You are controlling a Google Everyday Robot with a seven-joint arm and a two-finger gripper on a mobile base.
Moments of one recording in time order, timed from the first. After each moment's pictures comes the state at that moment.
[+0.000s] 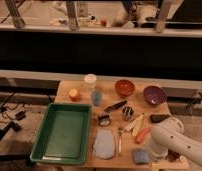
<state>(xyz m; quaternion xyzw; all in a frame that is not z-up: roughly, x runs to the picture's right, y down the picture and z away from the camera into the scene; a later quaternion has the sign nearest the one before) 0.246 0.350 0.713 -0.40 -0.05 -0.03 0.91</state>
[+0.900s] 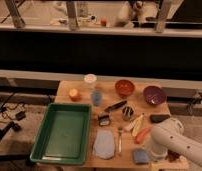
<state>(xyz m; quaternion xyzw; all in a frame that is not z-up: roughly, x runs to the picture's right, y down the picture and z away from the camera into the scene) 0.246 0.355 0.717 -0.40 -0.05 -0.02 0.91</state>
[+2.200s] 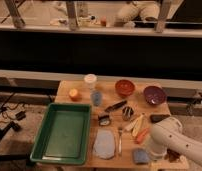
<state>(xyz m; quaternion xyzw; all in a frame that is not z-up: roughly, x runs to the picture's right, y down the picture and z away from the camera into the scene) 0.245 0.356 0.720 -0.41 -0.05 -0.02 0.91</state>
